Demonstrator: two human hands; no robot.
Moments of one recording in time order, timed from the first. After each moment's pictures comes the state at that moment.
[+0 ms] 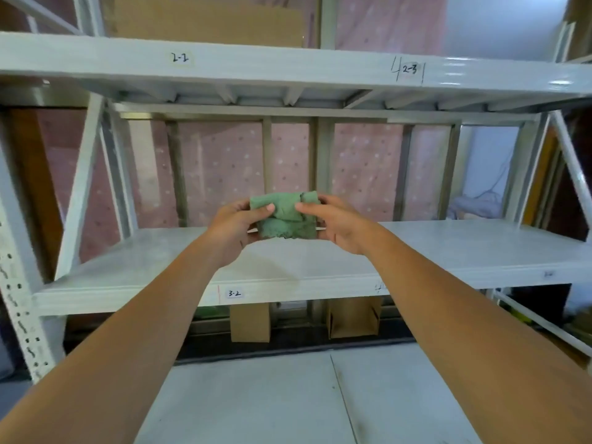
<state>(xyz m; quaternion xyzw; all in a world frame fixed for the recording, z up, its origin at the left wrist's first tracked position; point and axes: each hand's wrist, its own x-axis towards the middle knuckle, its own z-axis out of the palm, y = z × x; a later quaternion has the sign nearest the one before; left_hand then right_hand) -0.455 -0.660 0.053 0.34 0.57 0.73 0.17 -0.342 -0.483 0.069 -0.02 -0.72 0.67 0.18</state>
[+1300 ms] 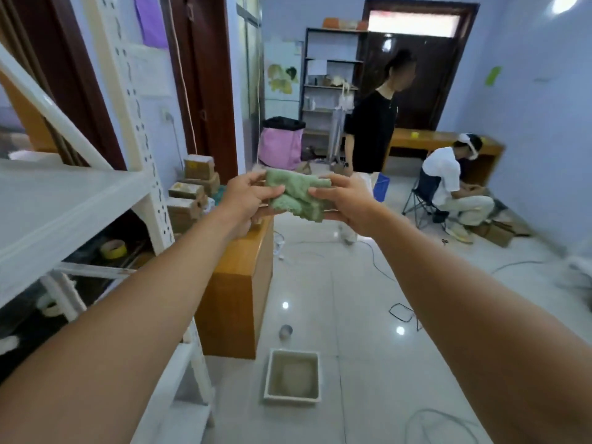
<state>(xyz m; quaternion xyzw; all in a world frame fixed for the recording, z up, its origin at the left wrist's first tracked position) 0.091 0.052 -0.073 0.55 0.32 0.43 0.63 0.279 -0.025 -0.064 -0.57 -0.44 0.41 0.56</state>
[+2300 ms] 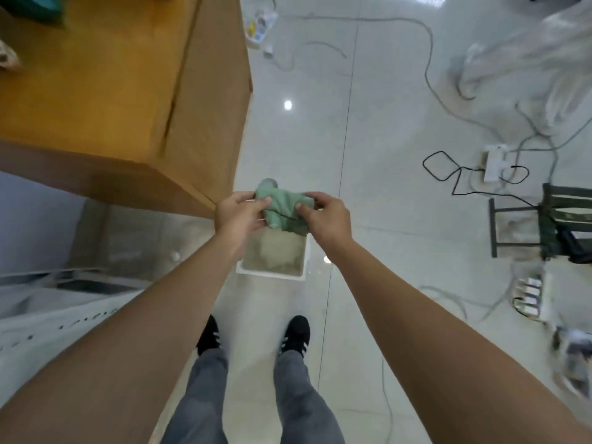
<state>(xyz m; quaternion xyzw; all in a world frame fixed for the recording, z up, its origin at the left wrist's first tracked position) 0.341 0.316 -0.637 0.29 0.64 0.26 0.66 0.489 0.251 -0.642 -0.78 -0.23 0.47 0.34</state>
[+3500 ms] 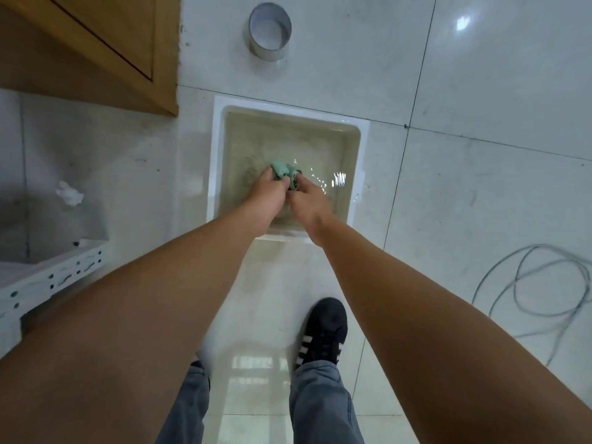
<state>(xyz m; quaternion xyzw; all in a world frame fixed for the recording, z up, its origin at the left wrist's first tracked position) 0.323 0.284 -1.209 0.35 0.66 0.00 0.67 0.399 0.236 -1.189 -0.77 -0.11 0.60 0.20</state>
